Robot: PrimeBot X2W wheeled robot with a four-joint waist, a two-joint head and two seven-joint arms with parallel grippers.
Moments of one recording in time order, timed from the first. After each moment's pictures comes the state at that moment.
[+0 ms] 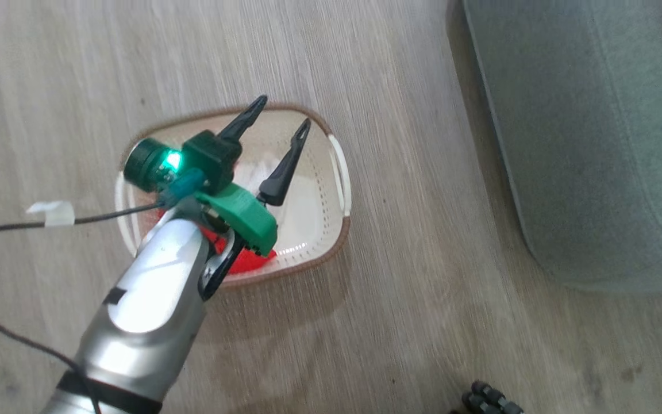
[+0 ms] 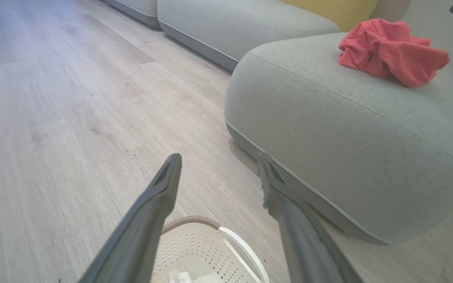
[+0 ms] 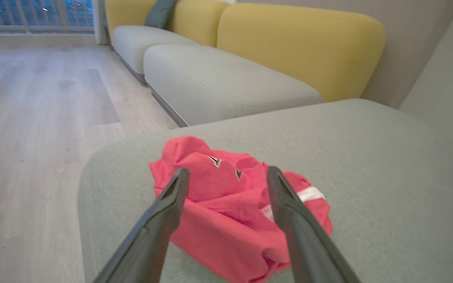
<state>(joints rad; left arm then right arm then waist) -0.63 0.11 -0.49 0.48 -0.27 -0.13 -0.26 -0.80 -0.35 -0.48 0.80 0.09 0.13 -0.26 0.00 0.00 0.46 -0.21</state>
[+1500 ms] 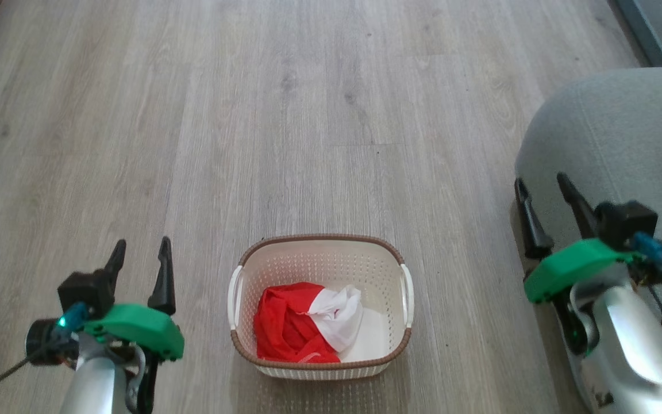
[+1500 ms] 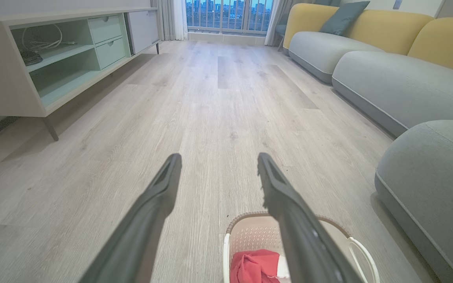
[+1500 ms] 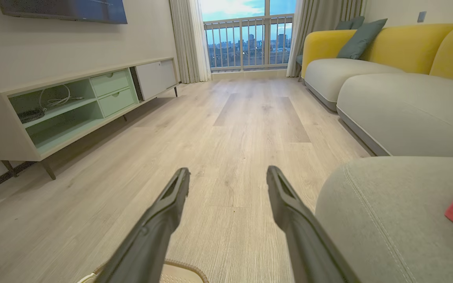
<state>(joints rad) -0.19 0.05 0.03 0.44 -0.15 -0.08 -0.26 -0.36 -0.16 0.08 0.54 0.27 0.13 -0.26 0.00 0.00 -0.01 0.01</state>
